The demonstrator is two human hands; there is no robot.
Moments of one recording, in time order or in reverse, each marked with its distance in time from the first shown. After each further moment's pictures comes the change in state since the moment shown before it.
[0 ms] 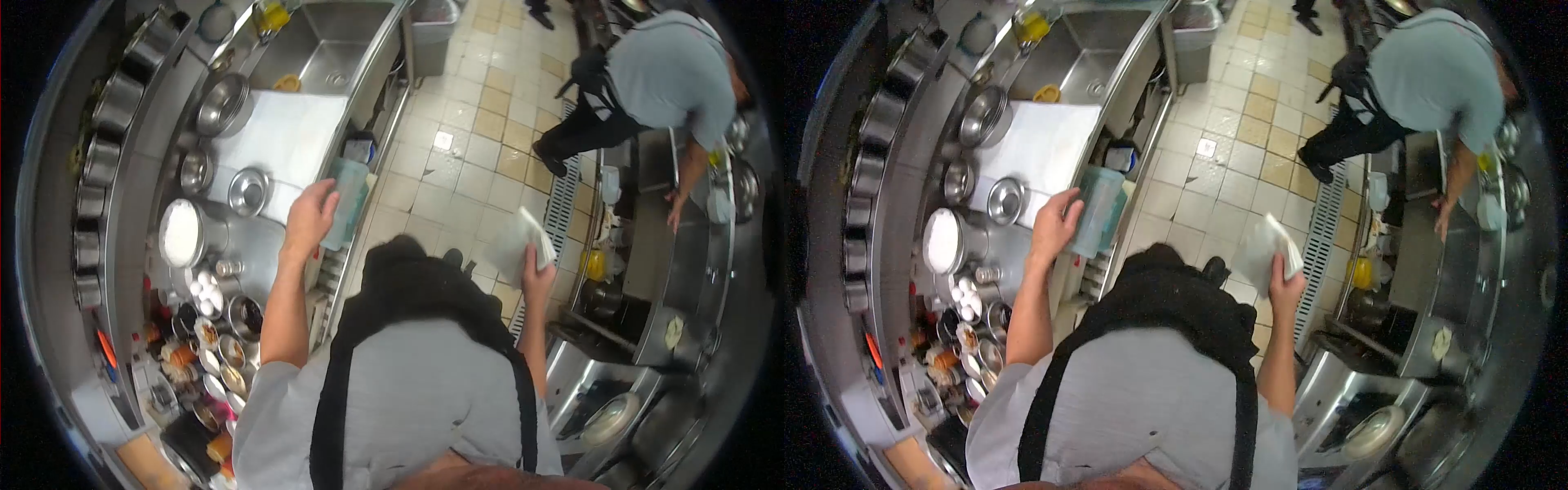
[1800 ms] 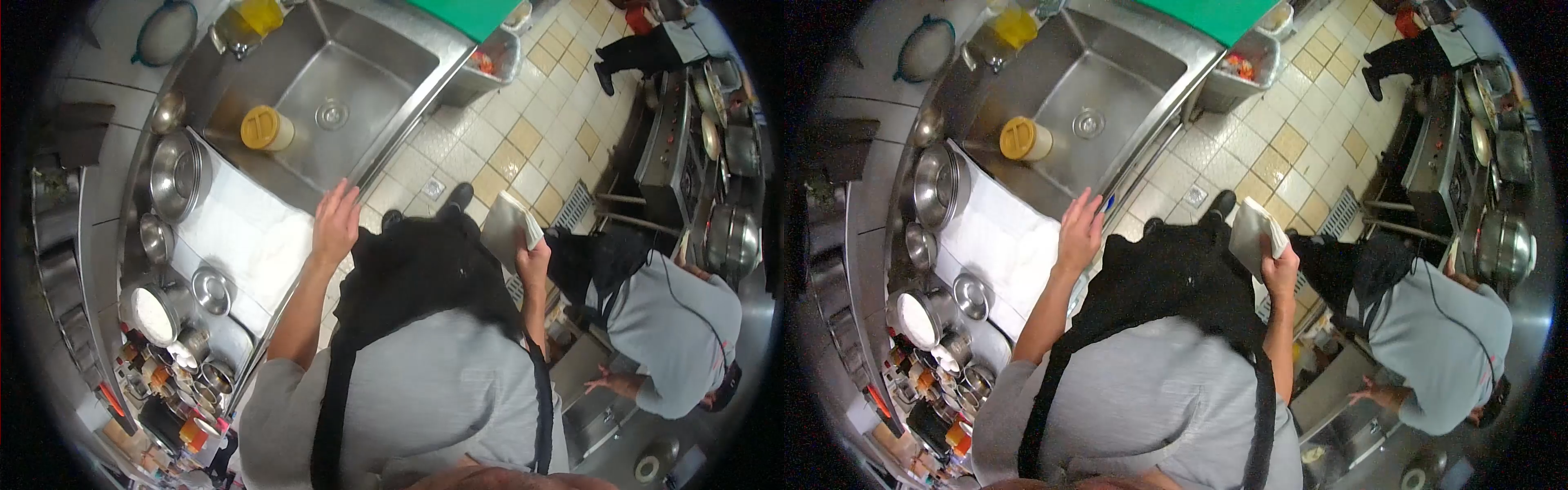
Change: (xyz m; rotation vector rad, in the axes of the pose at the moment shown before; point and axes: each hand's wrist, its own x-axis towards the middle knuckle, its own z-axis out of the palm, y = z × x) left_hand 0.416 -0.038 0.134 0.016 0.174 -0.129; right_hand 0.542 -0.103 0.294 -0.319 -0.534 -0.220
